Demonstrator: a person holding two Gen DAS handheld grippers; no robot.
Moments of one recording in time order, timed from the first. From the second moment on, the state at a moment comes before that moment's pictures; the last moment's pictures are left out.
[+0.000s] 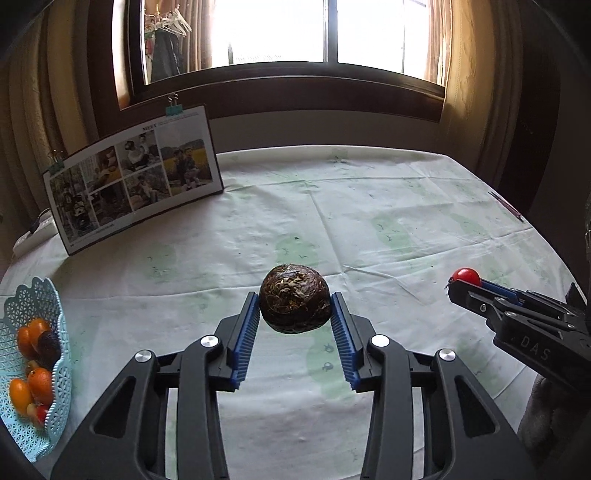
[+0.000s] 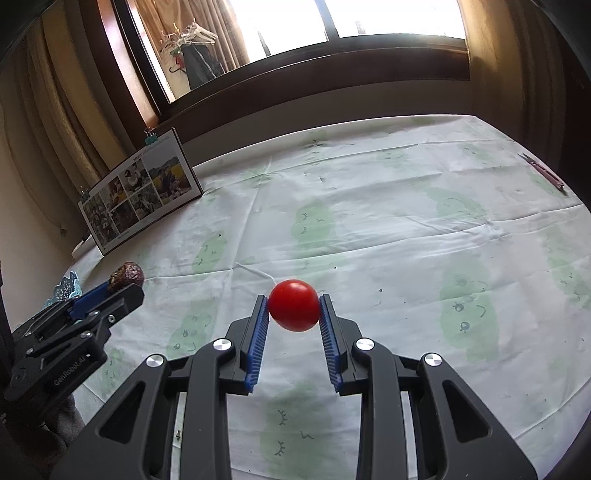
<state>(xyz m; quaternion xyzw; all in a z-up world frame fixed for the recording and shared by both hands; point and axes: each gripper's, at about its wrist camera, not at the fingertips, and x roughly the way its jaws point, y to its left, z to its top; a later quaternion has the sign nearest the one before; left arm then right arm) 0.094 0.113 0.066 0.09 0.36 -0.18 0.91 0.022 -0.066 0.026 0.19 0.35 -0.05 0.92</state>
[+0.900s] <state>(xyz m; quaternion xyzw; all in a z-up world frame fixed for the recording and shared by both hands) 0.077 0.256 0.097 0.01 0.29 -0.03 0.96 0.035 0.007 0.059 0.13 0.34 0.01 0.93</state>
